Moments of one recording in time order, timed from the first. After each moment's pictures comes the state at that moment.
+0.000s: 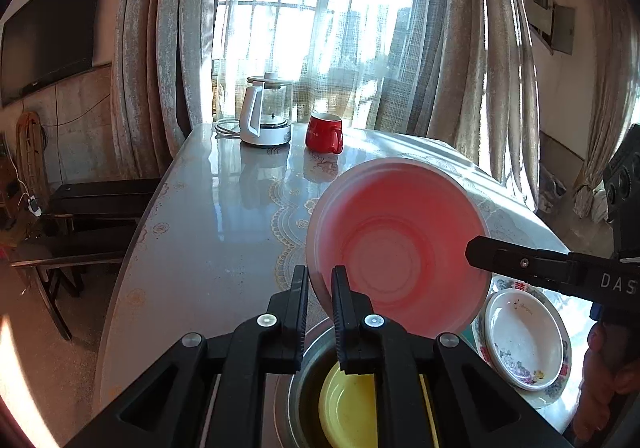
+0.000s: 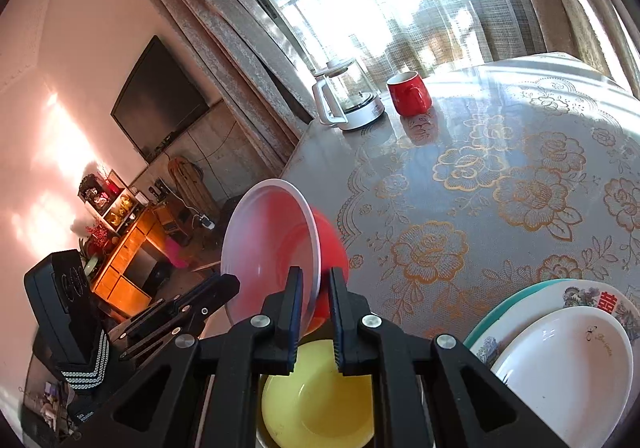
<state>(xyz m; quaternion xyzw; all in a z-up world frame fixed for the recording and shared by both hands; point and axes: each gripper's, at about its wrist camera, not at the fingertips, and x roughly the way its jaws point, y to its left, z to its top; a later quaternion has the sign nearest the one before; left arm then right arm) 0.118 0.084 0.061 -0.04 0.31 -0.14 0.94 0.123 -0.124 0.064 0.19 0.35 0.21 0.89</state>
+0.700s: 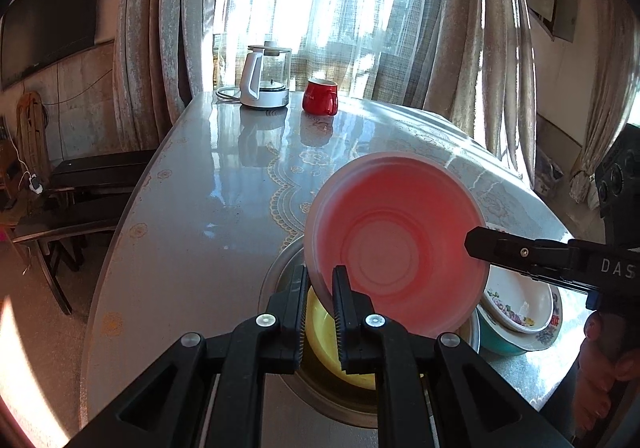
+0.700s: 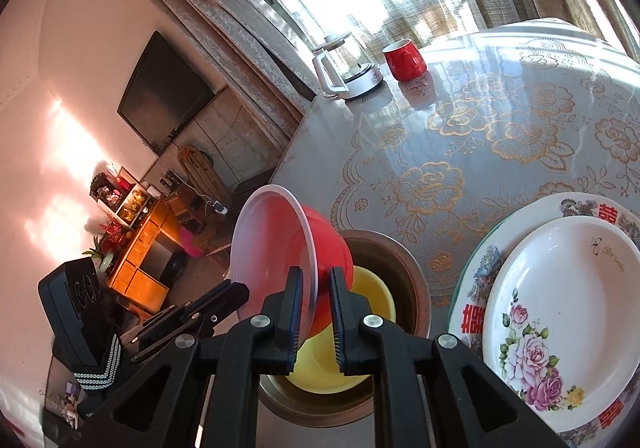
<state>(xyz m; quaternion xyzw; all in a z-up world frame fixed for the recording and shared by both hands) 0.066 0.085 0.040 -0.03 0.35 -0.14 0.93 0.081 -0.132 0.033 0.22 0.38 0.23 0.87</state>
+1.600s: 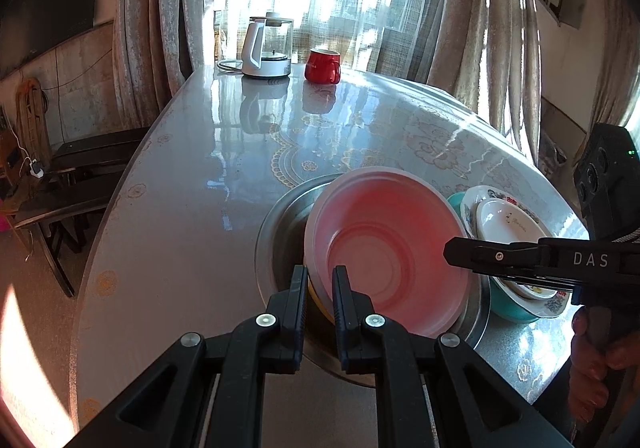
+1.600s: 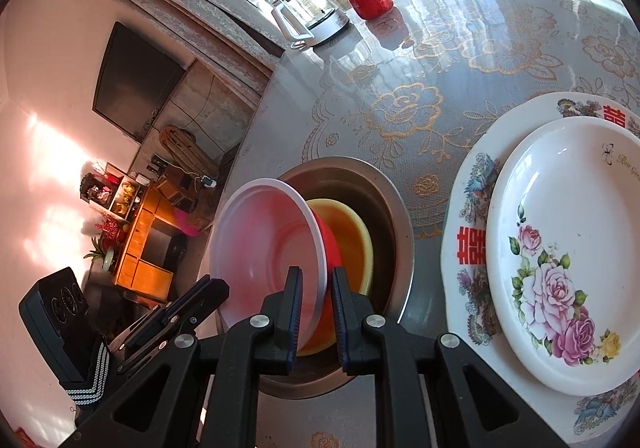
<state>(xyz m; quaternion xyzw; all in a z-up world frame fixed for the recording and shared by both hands) 0.058 0.083 0.017 -0.03 0.39 -0.14 0.91 0.080 -0.133 -0.013 0.26 0.46 0.21 0.82</state>
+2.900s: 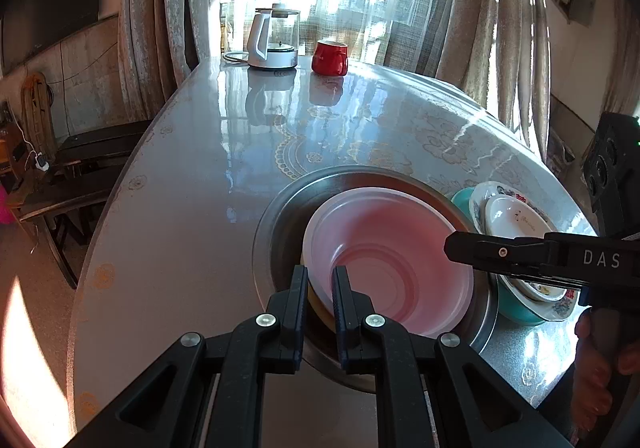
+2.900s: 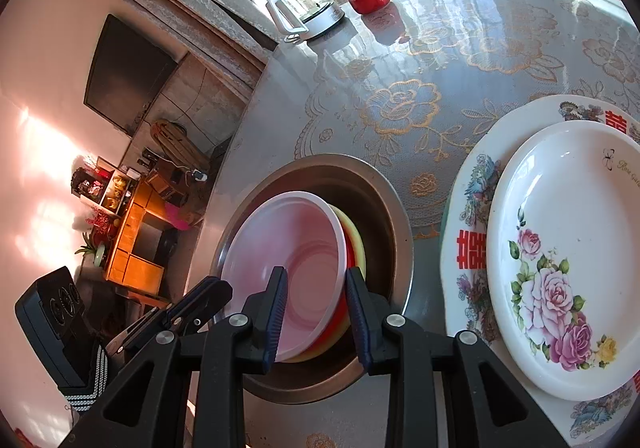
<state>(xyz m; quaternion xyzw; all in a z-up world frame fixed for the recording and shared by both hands) 0.062 0.077 0.012 -0.02 0.40 -0.13 0.91 0.087 -0.127 -0.011 0.24 0.47 0.20 0.83</state>
